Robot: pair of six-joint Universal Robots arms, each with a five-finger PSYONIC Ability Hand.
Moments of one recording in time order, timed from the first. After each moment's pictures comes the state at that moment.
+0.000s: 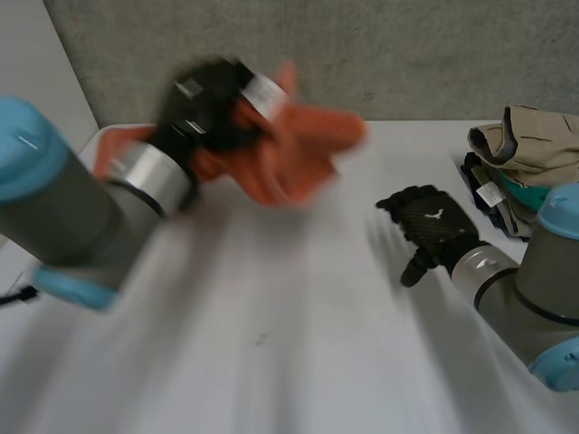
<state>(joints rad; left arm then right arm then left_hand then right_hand) 4.19 -1.91 -1.43 3.54 -1.39 2.98 1.87 -1.17 1.70 -0.26 1.33 2.77 1.11 1.19 1.18 1.20 0.91 0.22 0.21 0.21 0.21 0.04</state>
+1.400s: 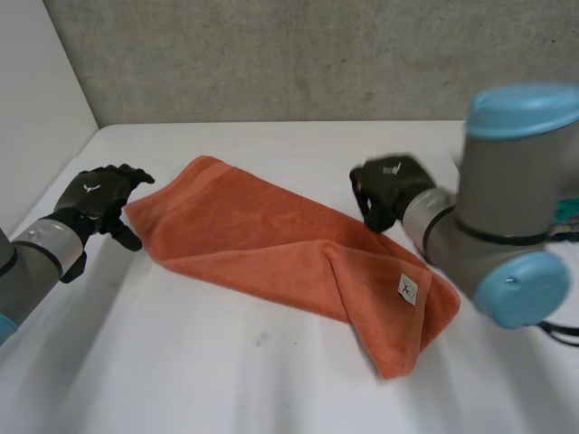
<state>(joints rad) 4.69 -1.97 -1.69 3.47 -1.18 3.35 2.11 -1.10 1.18 0.20 1.53 2.88 0.33 0.31 0.32 0.30 0.12 1.15 1.18 1.18 1.19 0.98</state>
